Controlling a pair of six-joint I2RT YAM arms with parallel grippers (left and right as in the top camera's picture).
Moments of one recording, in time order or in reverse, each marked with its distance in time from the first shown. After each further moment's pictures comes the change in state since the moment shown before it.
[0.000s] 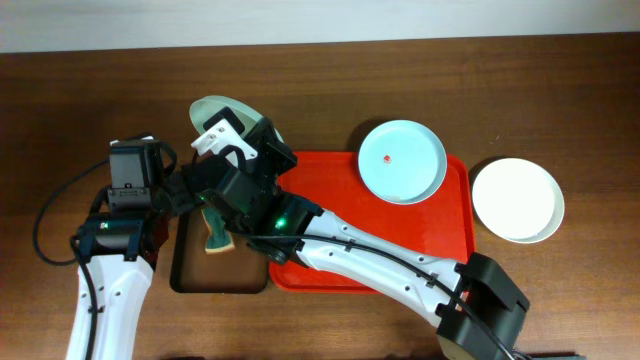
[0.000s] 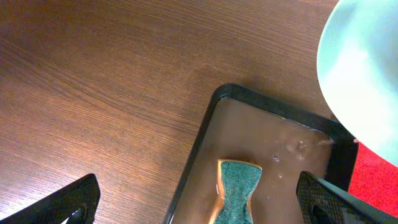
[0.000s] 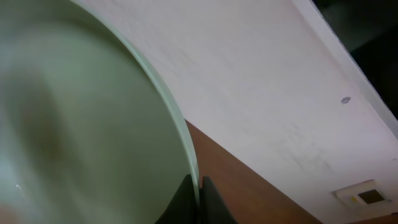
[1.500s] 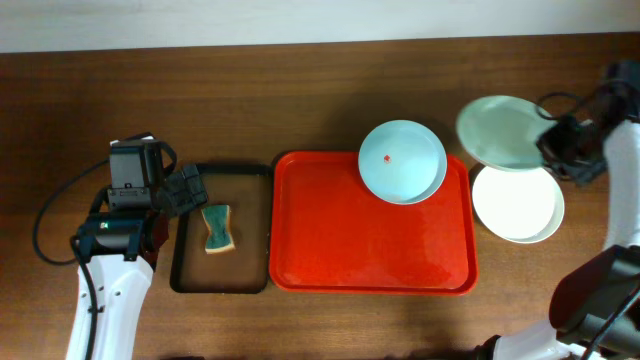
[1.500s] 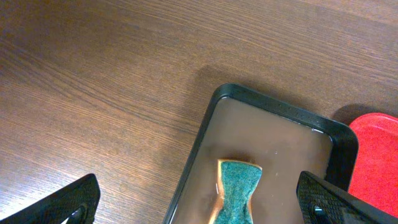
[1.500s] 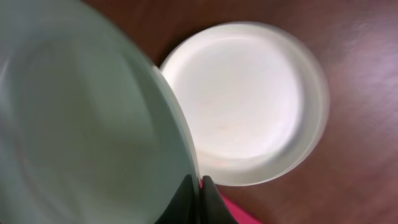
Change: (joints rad) left arm 0.000 0.001 0.000 0.000 0.000 0.000; right arm -1.442 -0.159 0.014 -1.026 -1.112 0.908
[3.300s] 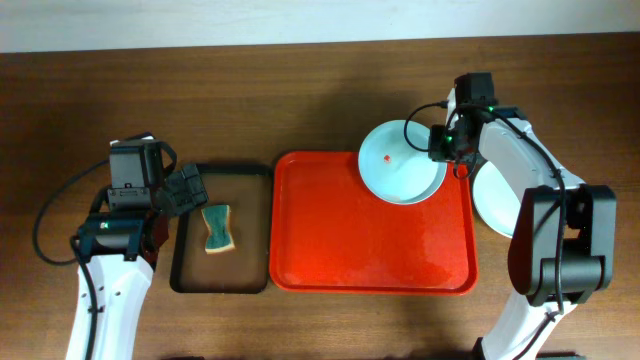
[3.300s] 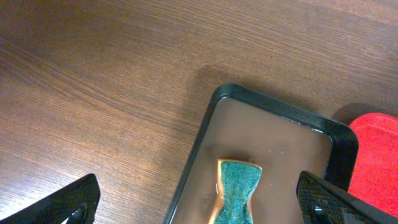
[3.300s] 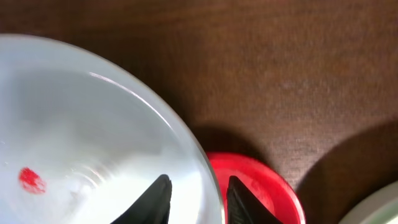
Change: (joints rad) left arm 0.000 0.000 0.000 0.000 0.000 0.000; right arm 0.426 0.214 -0.212 0.525 0.027 -0.483
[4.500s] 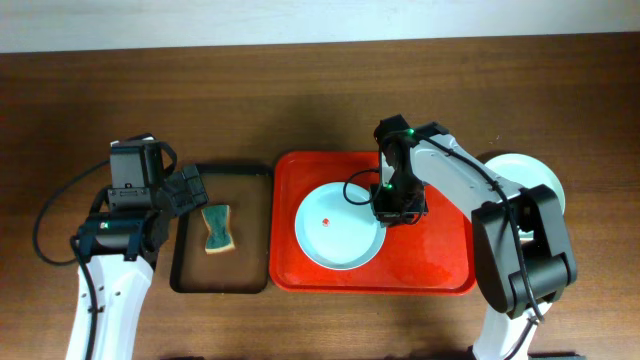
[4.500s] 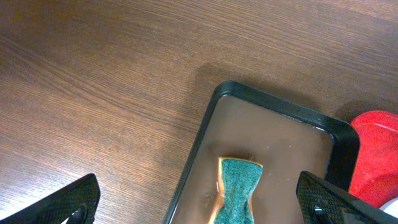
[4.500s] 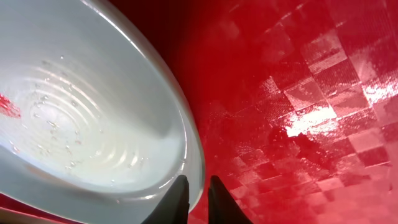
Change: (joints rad) left arm 0.000 0.000 0.000 -0.008 0.000 0.000; right arm 0.322 0.000 -0.045 -0.421 -0.181 0.145
